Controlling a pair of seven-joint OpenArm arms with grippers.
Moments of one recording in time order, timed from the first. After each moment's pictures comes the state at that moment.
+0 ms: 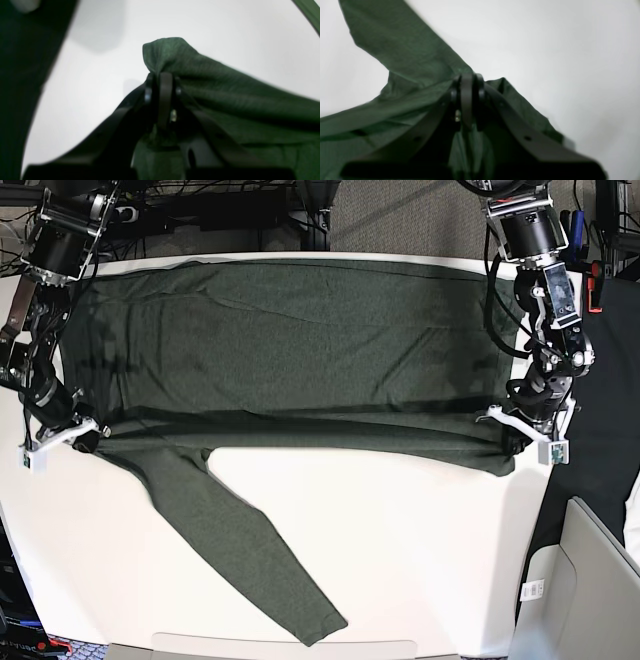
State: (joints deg) left arm -4.4 -11.9 -21.2 83.8 -17.0 -17.3 35.7; right arm 7.9 21.9 23.3 81.3 34.3 14.1 -50.9
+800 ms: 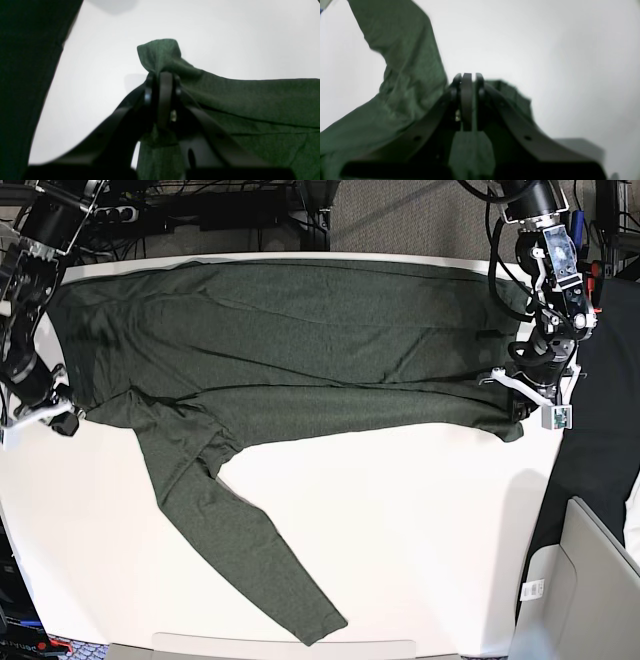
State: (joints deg) left arm 4.9 -11.8 -22.3 91.1 -17.1 -17.1 35.9; right arm 3.2 23.2 29.5 85.9 40.8 13.5 -53.8
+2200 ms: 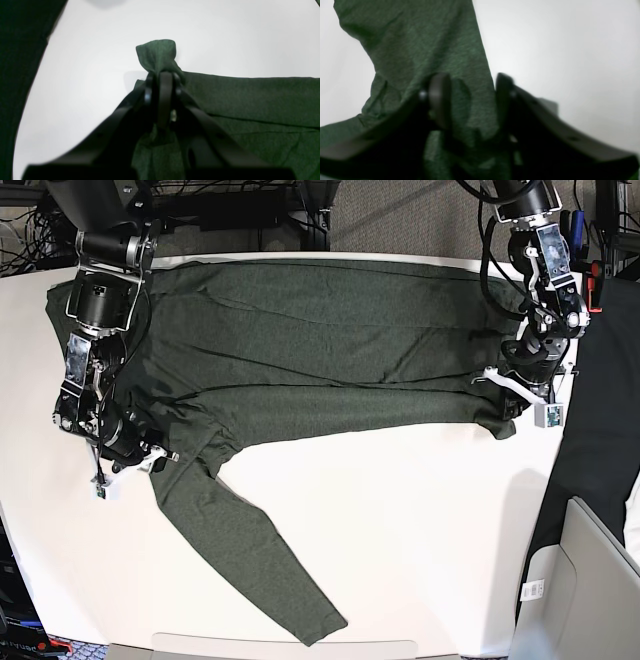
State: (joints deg) left arm 4.9 -10.2 -22.2 91.0 -17.1 -17.1 35.9; right arm 21.8 11.8 15.0 62.2 18.6 13.9 -48.7
